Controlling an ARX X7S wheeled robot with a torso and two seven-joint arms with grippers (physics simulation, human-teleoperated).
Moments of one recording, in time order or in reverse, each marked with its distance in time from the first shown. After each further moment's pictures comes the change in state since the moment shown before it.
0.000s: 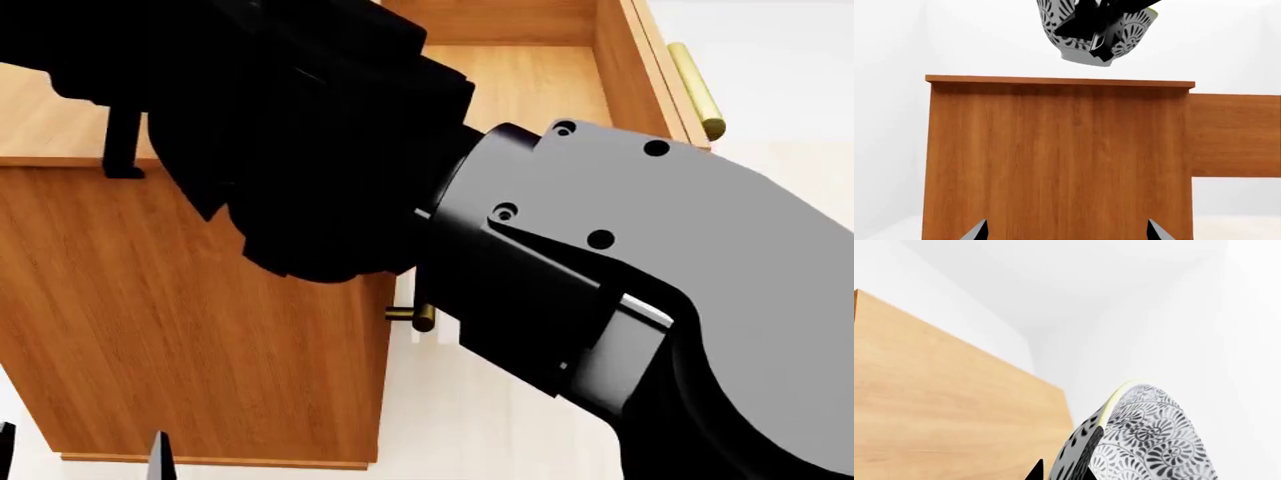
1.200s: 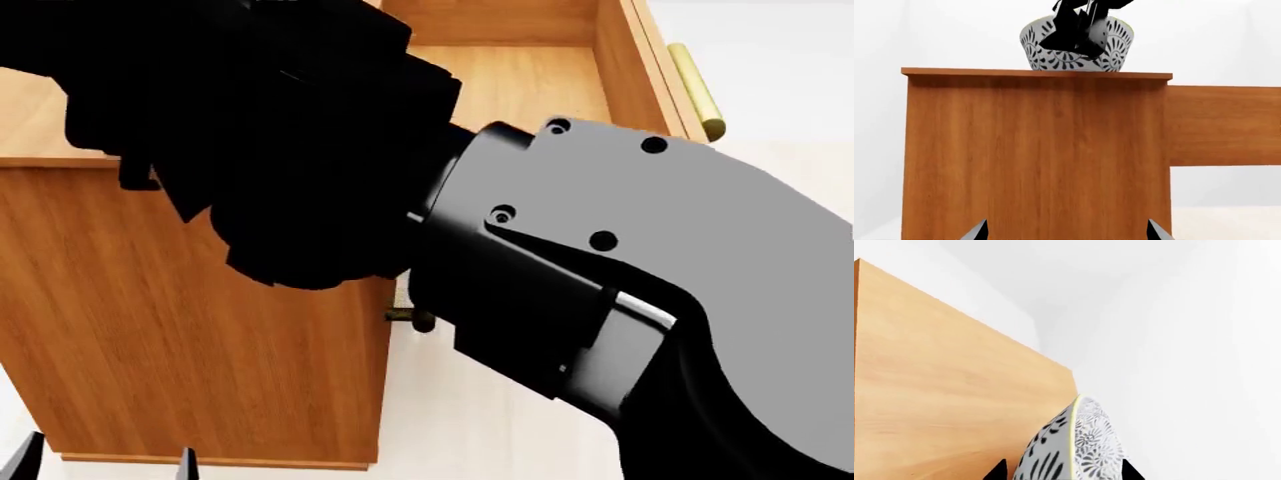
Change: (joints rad) left arm 0.002 -0.009 0.047 -0.007 0.014 0.000 -0.004; right arm 0.009 0.000 0.021 -0.047 -0.002 0.134 -0.020
